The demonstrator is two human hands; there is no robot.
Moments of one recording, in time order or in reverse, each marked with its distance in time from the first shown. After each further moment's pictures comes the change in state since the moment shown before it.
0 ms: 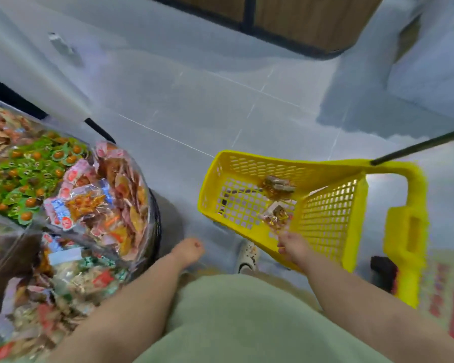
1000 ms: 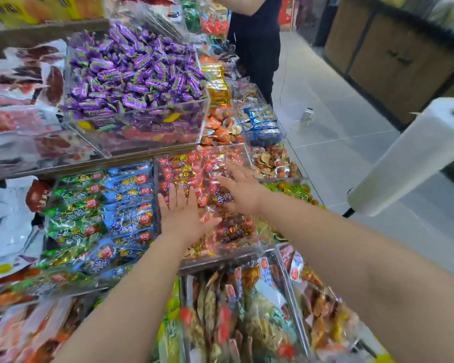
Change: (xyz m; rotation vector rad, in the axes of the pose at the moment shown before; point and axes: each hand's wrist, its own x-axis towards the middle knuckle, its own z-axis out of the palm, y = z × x) left_hand -0.181 -0.432 -0.220 -0.100 0.884 -0.632; right_hand -0.255 -0.351 0.590 -1.587 -0.385 -1.749
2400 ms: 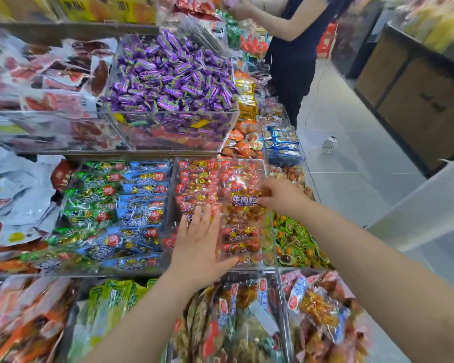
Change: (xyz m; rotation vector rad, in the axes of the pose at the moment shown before) left_hand -0.068 0.023 -0.001 -0.119 0.142 0.102; right_hand -0.014 0.031 -0.047 0.277 0.075 0.120
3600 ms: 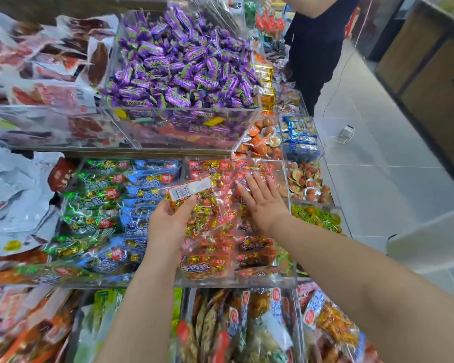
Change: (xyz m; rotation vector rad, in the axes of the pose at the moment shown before) left_hand 0.042 -0.048 -0.050 -1.469 0.277 -0.803; right_hand 0.061 0.001 0.090 -0.751 -0.071 -0.216
